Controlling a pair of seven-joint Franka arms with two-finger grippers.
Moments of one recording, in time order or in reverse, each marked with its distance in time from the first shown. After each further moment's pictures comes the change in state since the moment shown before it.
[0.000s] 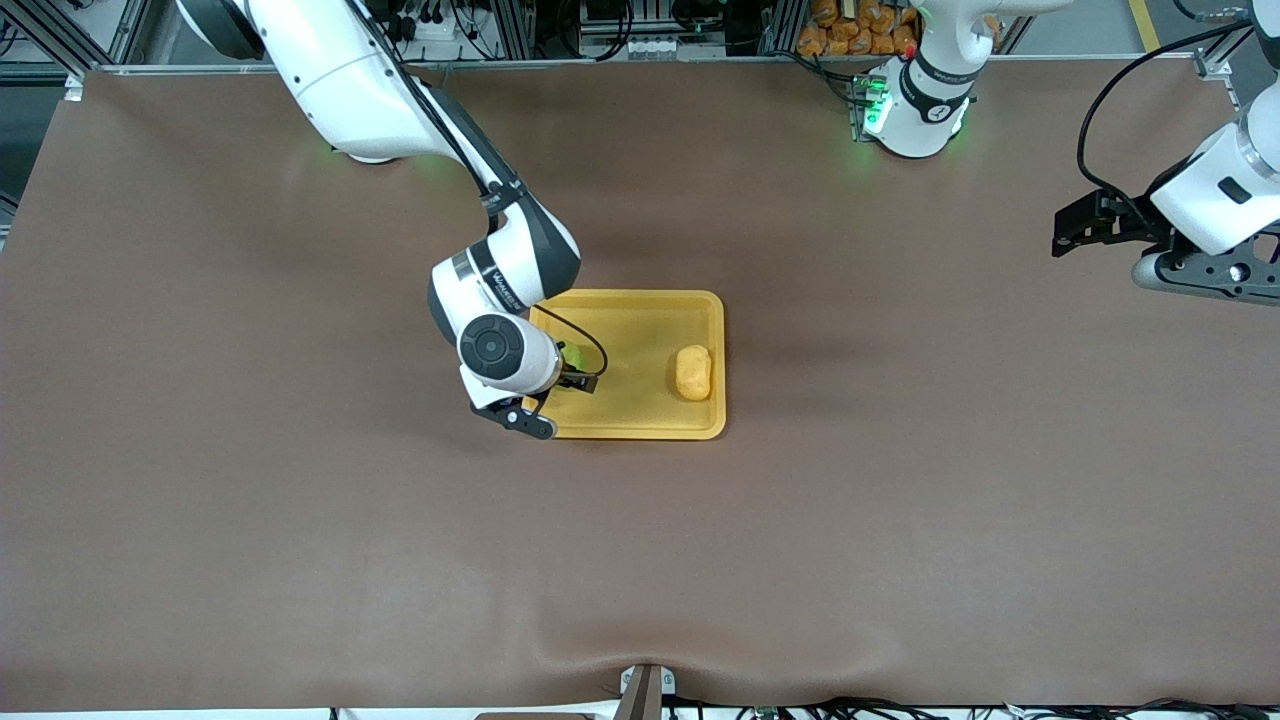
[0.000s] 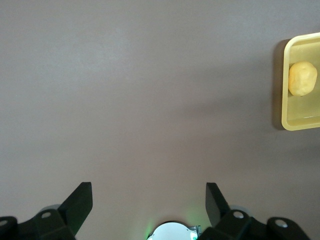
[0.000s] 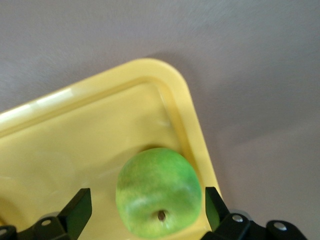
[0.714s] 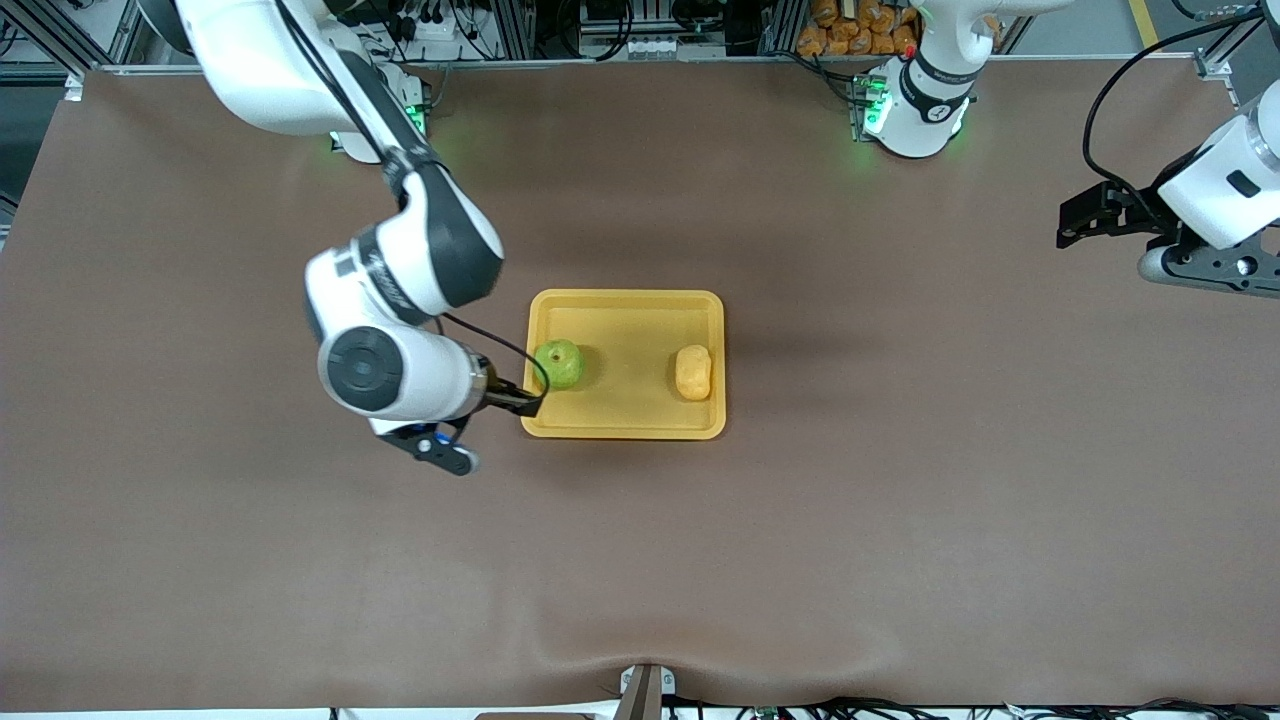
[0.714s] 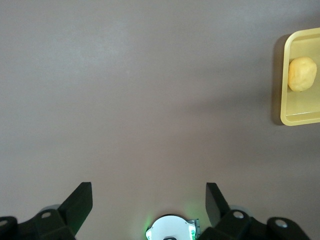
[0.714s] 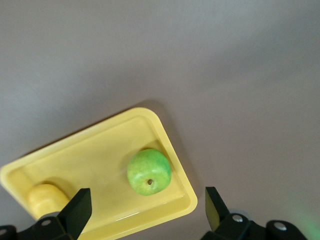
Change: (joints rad) left arm 0.008 0.001 0.000 0.020 0.000 -0.041 -0.006; right arm -0.133 -0.033 -0.008 0.341 0.000 -0.336 -0.009
